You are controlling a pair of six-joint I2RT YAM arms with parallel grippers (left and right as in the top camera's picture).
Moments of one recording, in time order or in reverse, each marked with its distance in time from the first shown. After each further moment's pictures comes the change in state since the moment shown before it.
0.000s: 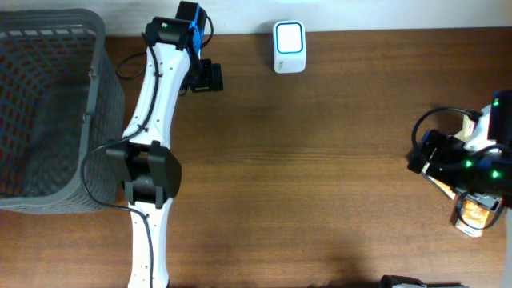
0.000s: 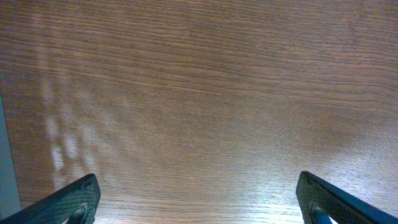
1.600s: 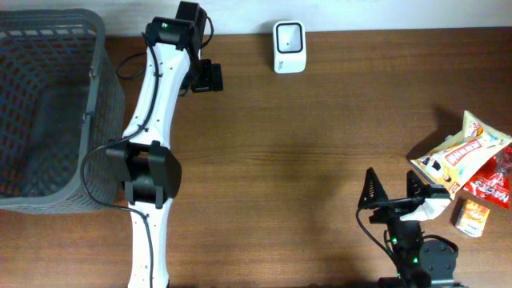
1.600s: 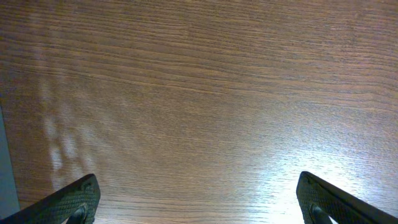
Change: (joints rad) left arm 0.000 0.000 -0.002 0.000 0.004 0.000; right arm 0.160 -1.236 -1.651 1.580 0.002 -0.035
